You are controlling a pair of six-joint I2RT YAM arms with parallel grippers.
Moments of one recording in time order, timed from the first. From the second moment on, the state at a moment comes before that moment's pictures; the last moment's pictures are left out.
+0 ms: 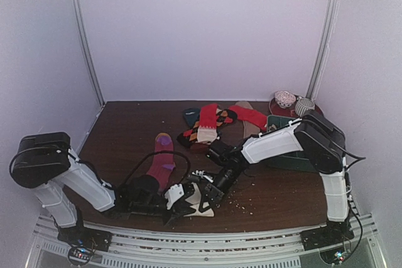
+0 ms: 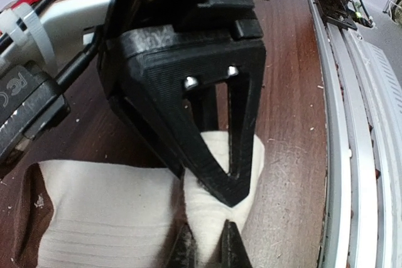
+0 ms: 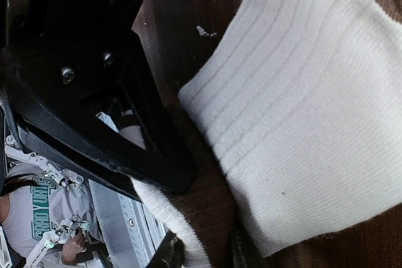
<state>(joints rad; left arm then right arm) -1.17 1.68 0.37 0.80 0.15 0.00 0.92 2.13 1.31 -0.54 -0.91 0.03</state>
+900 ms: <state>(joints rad) -1.07 1.79 0.38 0.91 0.34 -0.56 1.02 1.79 0.81 0.24 -0.51 -0.44</state>
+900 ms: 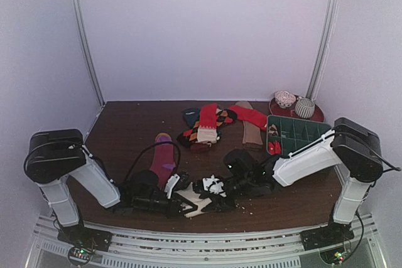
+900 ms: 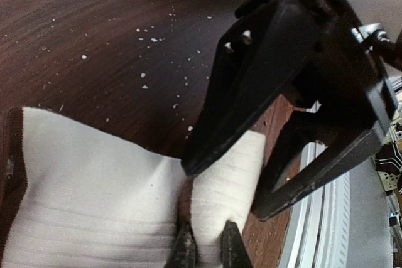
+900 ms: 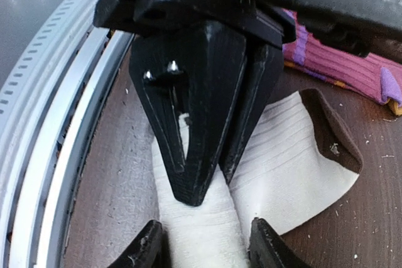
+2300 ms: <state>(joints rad) -0.94 1.63 0.59 0.33 0.16 -0.21 1.03 1.82 0.87 0.04 -0.48 -0.25</state>
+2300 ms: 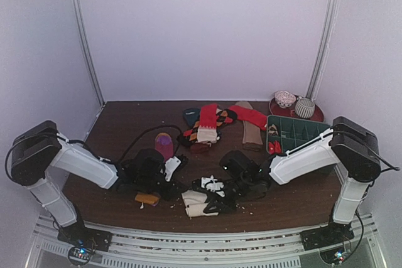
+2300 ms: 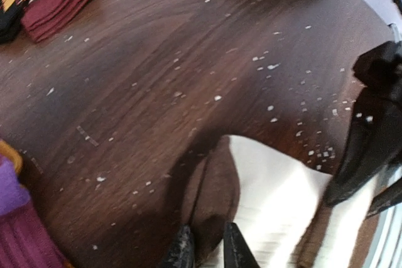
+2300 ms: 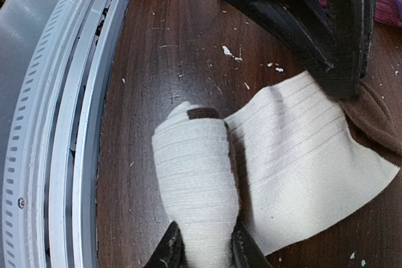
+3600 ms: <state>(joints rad) -0.94 1.66 0.58 0.41 0.10 -0.10 0.89 2.10 1.10 -0.19 -0.99 0.06</state>
